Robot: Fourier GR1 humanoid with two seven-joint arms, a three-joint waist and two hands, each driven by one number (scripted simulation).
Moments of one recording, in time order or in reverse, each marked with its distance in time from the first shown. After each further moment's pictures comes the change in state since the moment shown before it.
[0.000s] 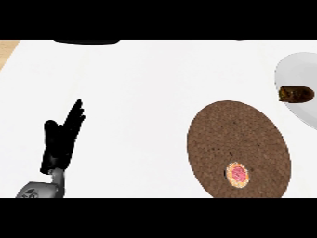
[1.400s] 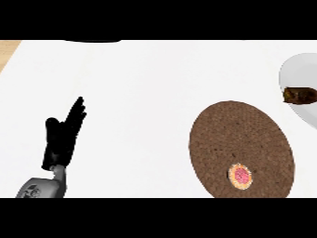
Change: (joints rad) left arm -0.026 -0.009 0.013 0.023 -0.006 -0.014 -0.017; right arm 0.081 -0.046 -0.003 0.013 -0.017 -0.107 -0.031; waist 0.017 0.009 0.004
